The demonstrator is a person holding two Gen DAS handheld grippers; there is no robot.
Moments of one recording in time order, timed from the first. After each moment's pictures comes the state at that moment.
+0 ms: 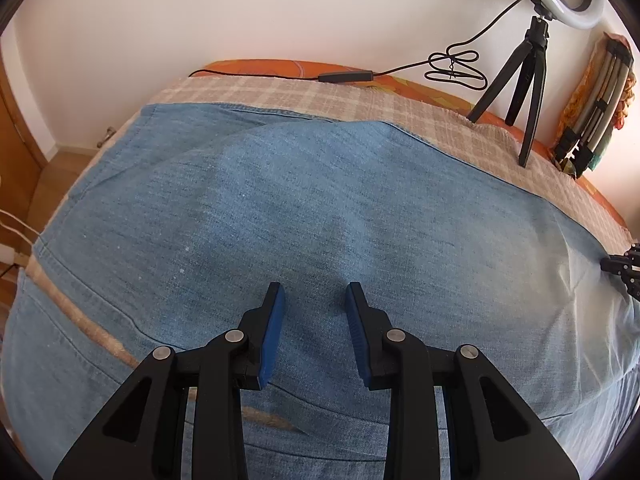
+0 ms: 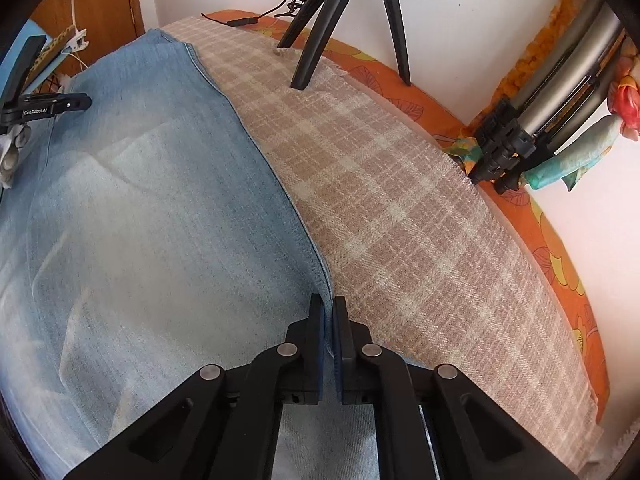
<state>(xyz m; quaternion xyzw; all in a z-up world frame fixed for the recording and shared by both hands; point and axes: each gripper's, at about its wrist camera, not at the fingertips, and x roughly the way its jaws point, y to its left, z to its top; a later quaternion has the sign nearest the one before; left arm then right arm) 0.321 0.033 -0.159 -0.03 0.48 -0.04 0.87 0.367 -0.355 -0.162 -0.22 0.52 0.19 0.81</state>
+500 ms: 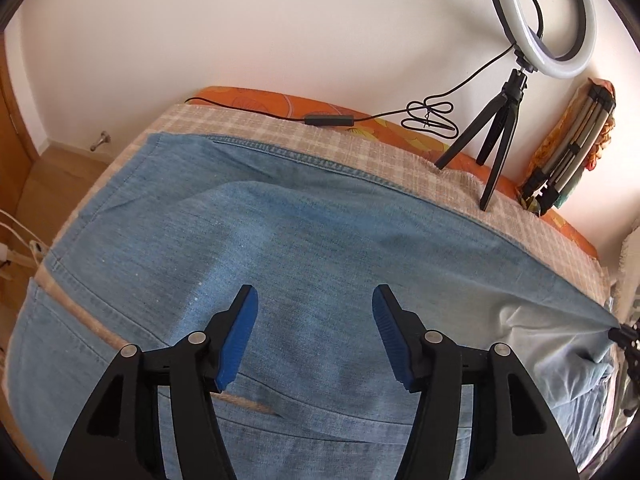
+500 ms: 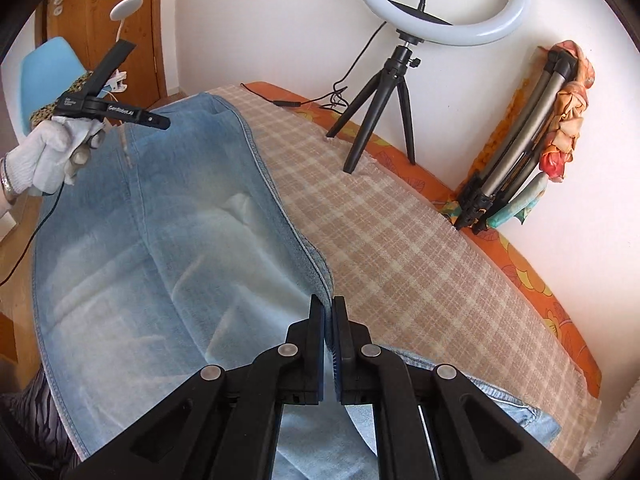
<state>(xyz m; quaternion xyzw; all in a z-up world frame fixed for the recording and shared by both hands) 0.317 0.038 -0.102 -0.08 0.47 -0.06 0.88 0.243 -0.330 -0.075 -0.18 0.42 0.23 0.86</state>
